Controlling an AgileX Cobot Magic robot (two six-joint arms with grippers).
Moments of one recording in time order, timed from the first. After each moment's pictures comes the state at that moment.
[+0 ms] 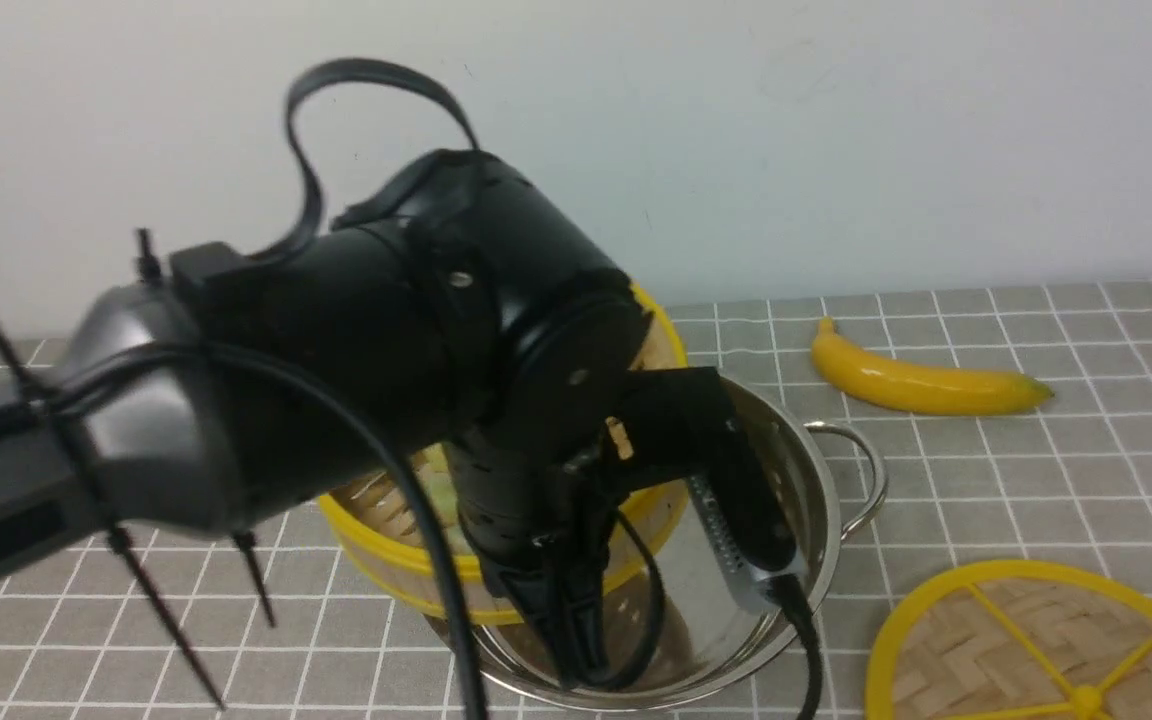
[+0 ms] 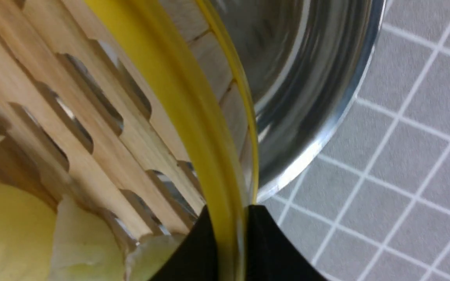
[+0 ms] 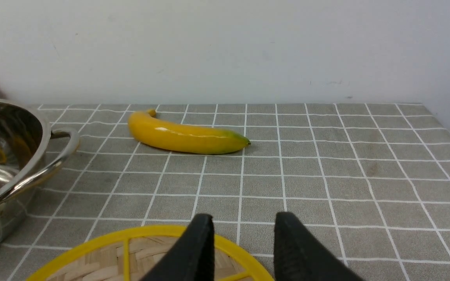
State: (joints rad) right arm 0.02 0.00 0.01 -0.11 0.34 0.23; left arm -0.83 1.69 -1.38 0.27 1.21 0.35
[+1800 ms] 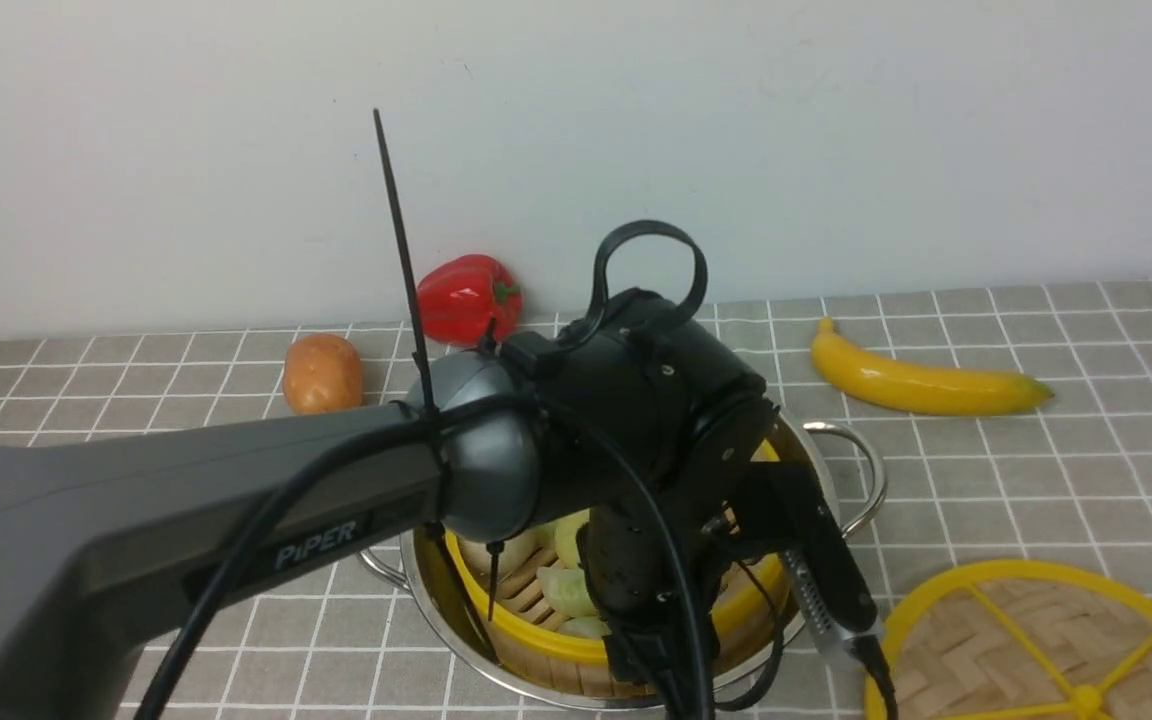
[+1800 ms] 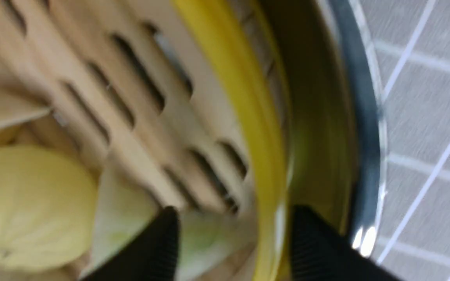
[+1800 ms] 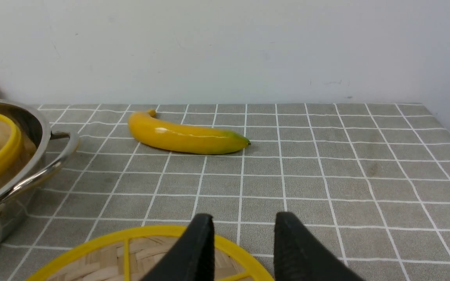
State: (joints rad) right arm 0.02 0.00 0.01 -0.11 0.34 0.23; left arm -0.84 1.94 -1.44 0.18 1.10 0.40
